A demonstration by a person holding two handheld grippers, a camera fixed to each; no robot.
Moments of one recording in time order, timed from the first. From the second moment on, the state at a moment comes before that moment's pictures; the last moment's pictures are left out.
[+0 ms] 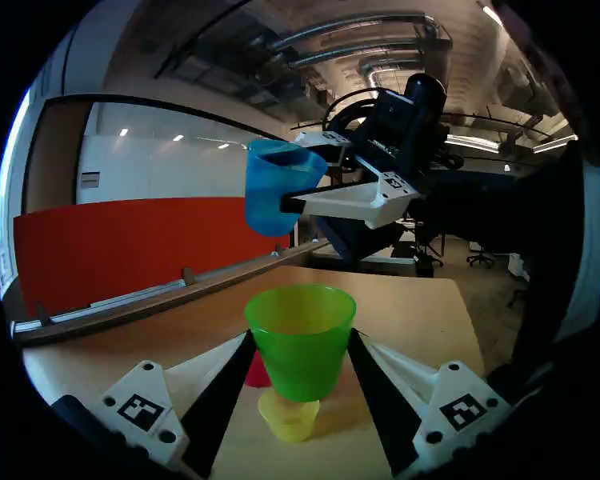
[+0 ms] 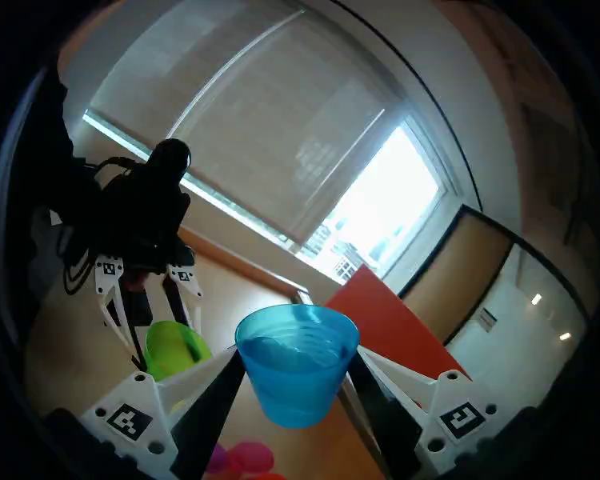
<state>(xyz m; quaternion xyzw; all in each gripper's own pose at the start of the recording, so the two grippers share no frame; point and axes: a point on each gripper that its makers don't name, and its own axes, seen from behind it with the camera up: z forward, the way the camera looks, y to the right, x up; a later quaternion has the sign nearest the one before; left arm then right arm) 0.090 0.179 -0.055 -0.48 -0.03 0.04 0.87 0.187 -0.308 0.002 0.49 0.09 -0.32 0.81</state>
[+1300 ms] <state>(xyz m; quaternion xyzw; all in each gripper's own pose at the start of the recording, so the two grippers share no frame) 0.098 0.183 -0.062 -0.50 -0.02 0.03 0.87 0.197 -0.324 0.008 0.46 0.13 -0.43 0.76</state>
